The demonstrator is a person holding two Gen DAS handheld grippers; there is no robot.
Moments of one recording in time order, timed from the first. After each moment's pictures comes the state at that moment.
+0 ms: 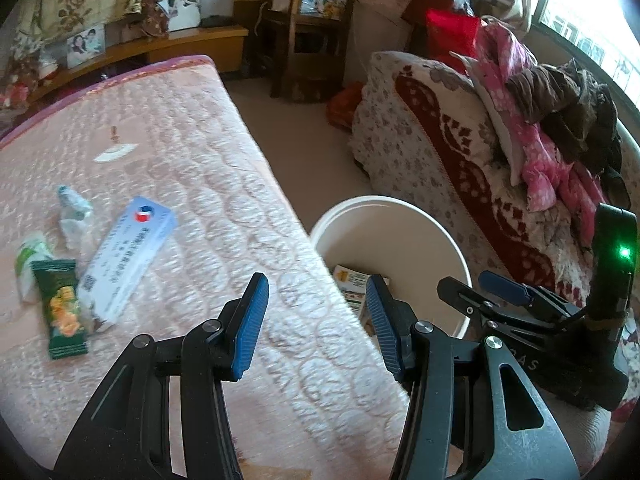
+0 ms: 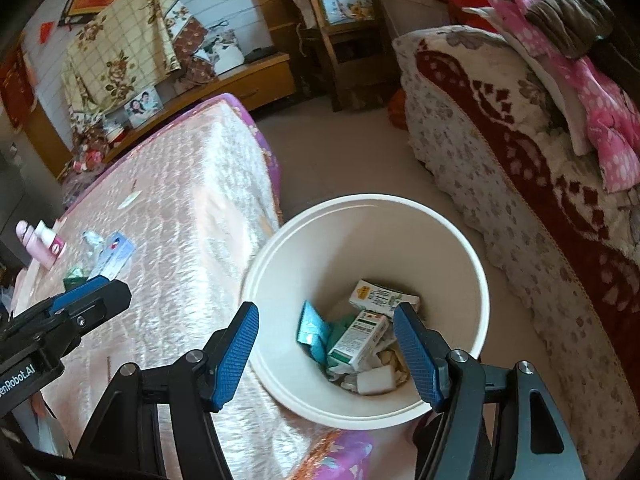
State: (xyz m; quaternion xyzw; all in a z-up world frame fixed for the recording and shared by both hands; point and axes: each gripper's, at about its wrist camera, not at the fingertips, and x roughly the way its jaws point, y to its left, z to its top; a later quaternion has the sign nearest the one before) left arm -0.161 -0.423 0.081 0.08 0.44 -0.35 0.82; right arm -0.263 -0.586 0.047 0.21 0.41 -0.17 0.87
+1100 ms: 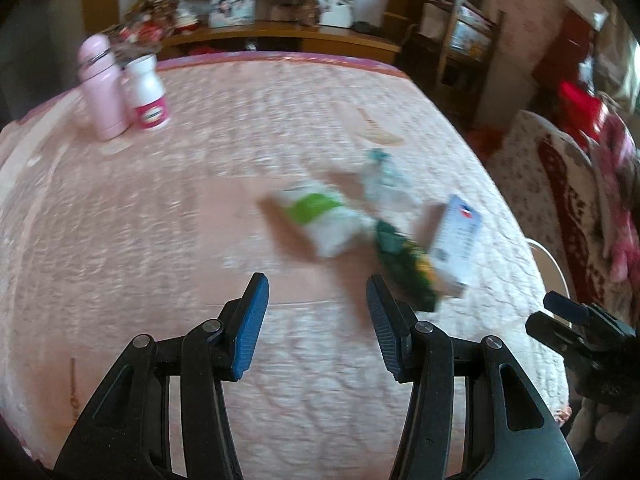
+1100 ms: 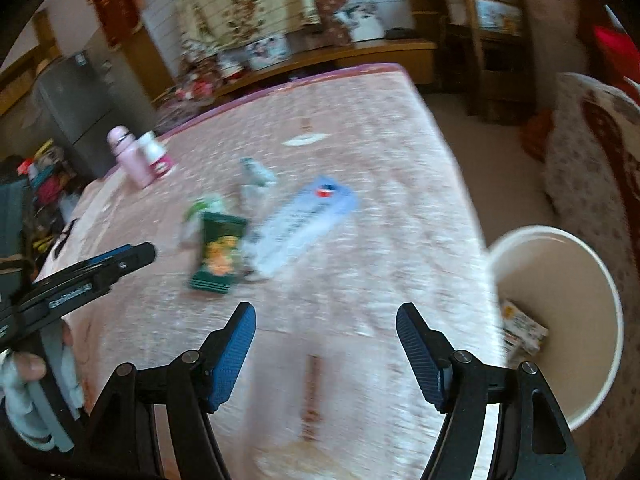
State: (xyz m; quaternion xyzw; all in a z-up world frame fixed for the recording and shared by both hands) left arm -0.080 -0.183 0.077 0.01 0.45 -0.16 0.88; right arm -0.171 -0.410 0.067 0.15 0.43 0.03 0.89
